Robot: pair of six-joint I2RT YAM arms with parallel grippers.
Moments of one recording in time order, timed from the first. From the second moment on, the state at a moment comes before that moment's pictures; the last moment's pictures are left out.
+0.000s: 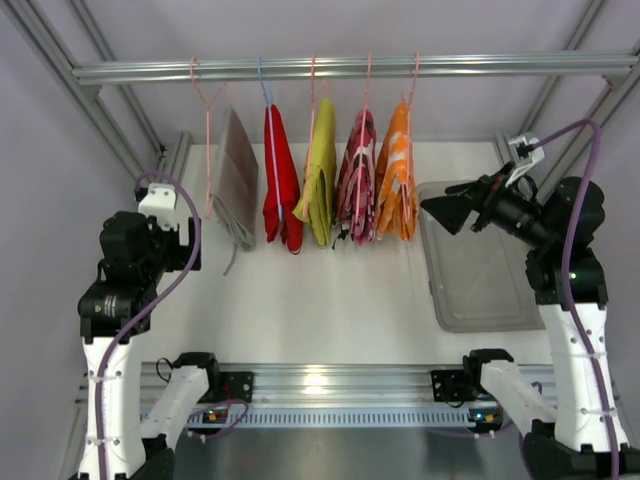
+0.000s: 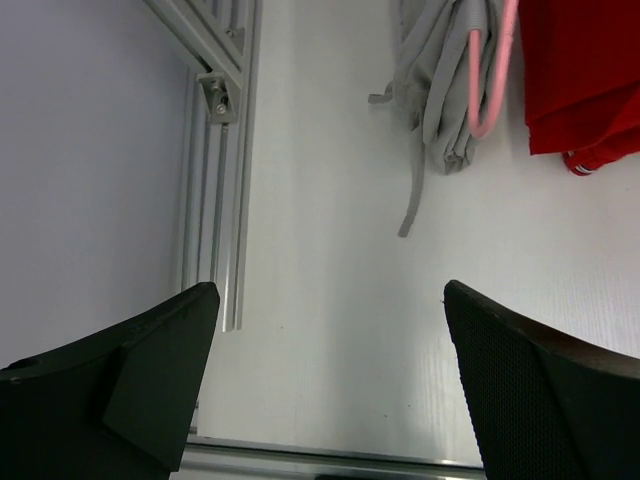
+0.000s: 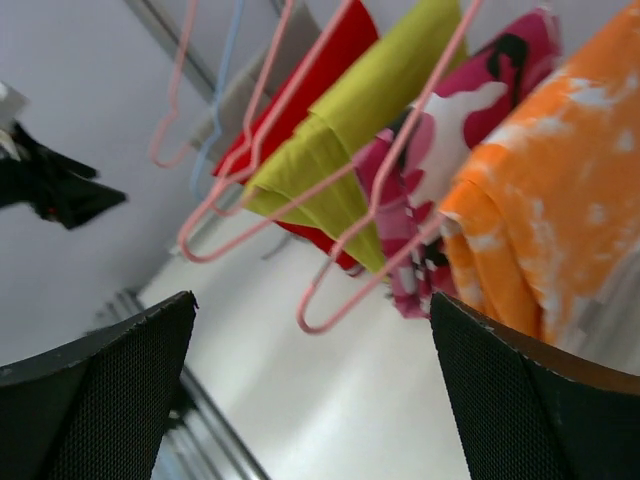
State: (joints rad) left arm -0.01 0.76 1.21 -0.96 -0.13 0.13; right arm 0.02 0.81 1.21 -0.51 -0.73 0.32
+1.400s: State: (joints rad) left arm -0.01 0.98 1.50 -1.00 0.18 0.15; right arm 0.07 1.36 1.00 0.76 -0.95 1.40
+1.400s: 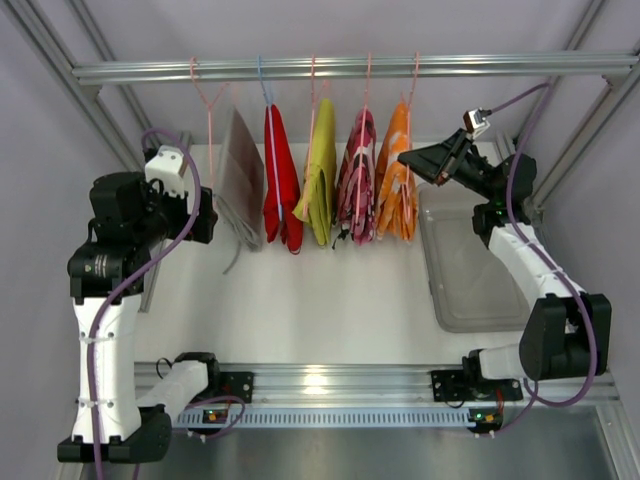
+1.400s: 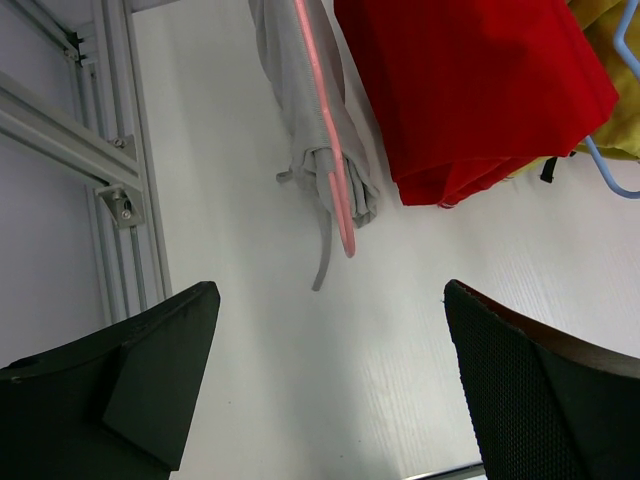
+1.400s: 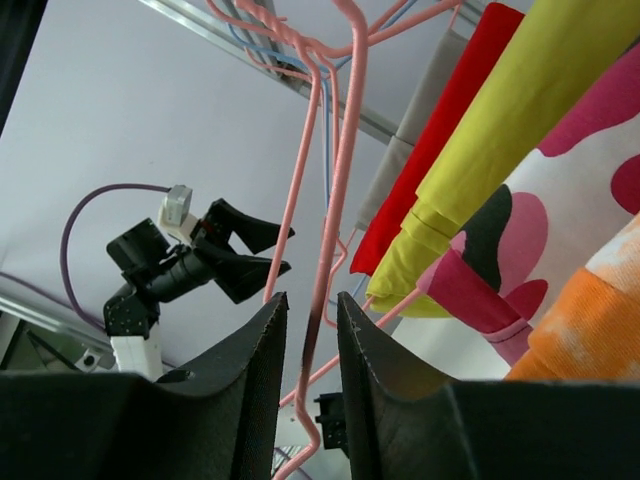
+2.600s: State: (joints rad) left arm -0.01 1.03 1.53 -0.96 0.25 0.09; right arm 0.12 1.41 1.07 0.80 -1.00 1.53
